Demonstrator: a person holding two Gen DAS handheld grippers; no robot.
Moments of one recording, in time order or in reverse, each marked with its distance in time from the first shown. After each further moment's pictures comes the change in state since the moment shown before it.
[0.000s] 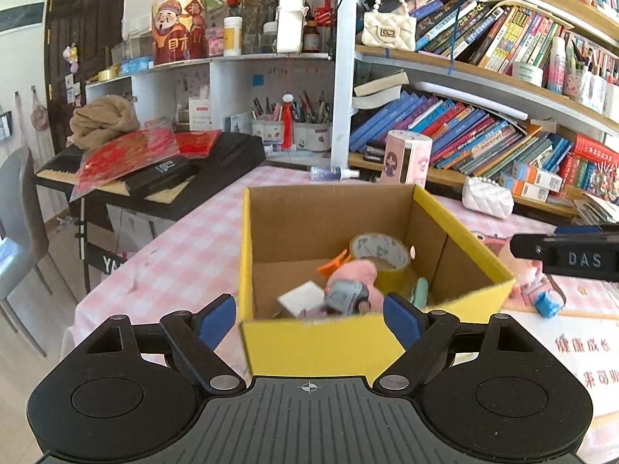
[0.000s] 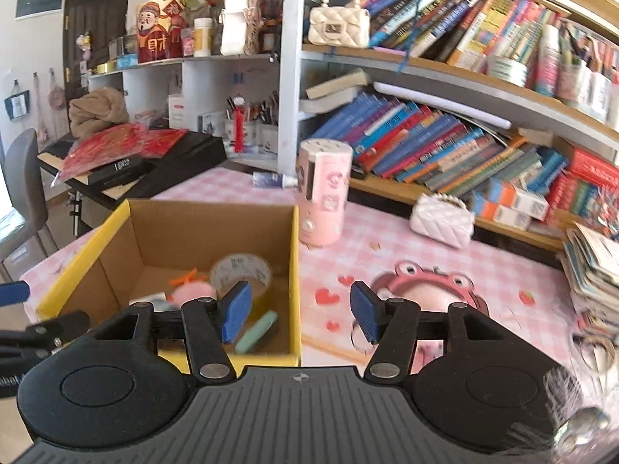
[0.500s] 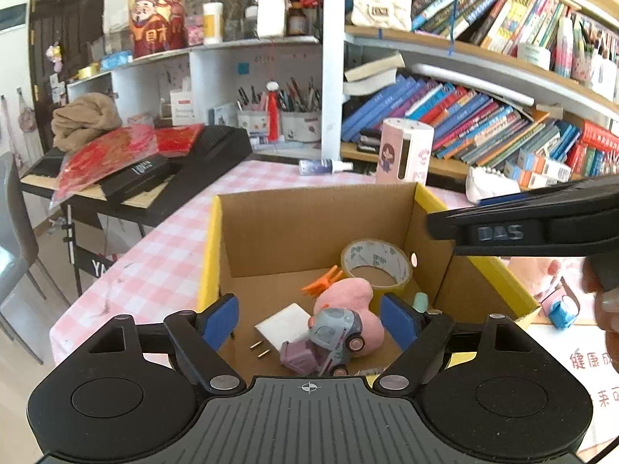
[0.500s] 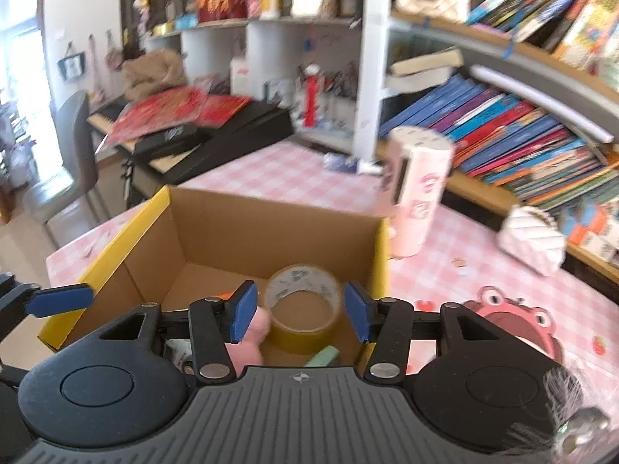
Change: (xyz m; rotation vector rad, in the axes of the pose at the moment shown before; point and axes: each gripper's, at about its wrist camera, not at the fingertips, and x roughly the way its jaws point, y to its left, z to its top) left arm 0.050 -0.016 0.026 0.023 0.031 -0.008; right arm 0.079 0.026 0.047 -0.098 0.057 0.181
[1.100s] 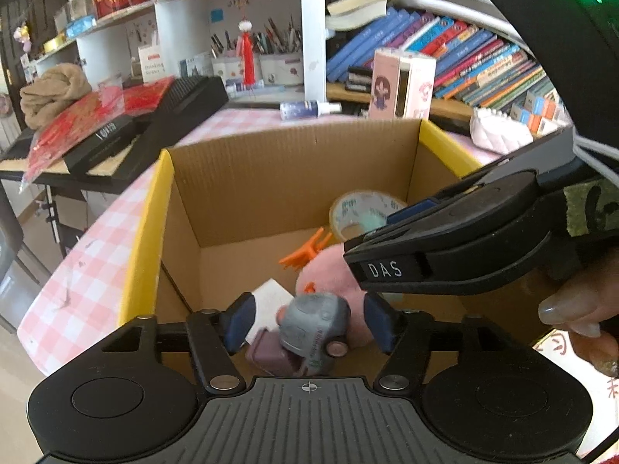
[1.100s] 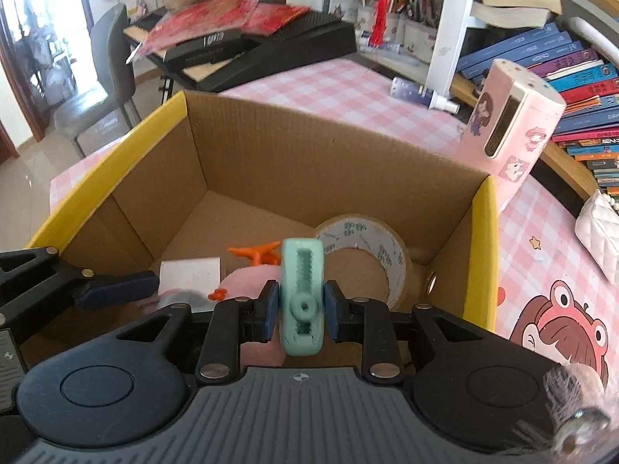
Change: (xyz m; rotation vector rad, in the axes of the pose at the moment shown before) left arm 0.069 -0.015 0.003 0.060 0.169 -0.020; right arm 0.098 0.020 0.003 -0.126 0.274 0.167
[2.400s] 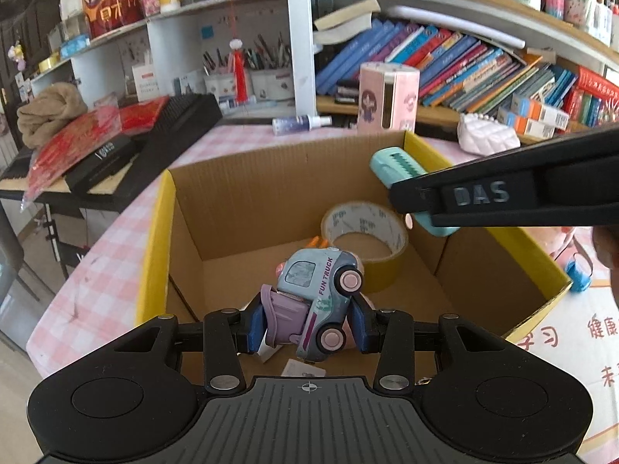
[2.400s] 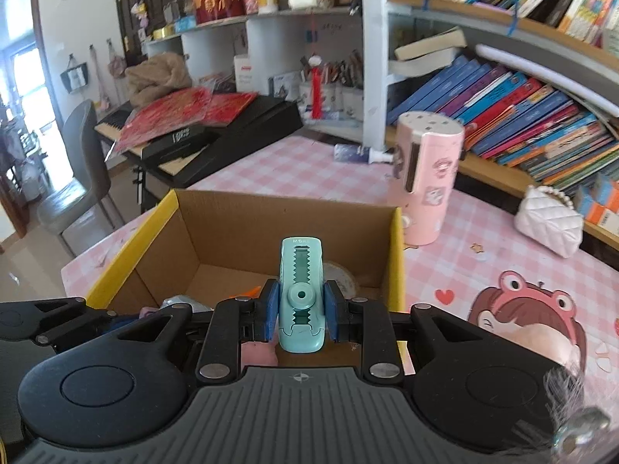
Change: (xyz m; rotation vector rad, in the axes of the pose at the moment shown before) left arm -0.014 -0.003 -0.002 0.044 -0.016 -0.011; right arm -0.068 -0.009 -0.017 0.158 -0.207 -0.060
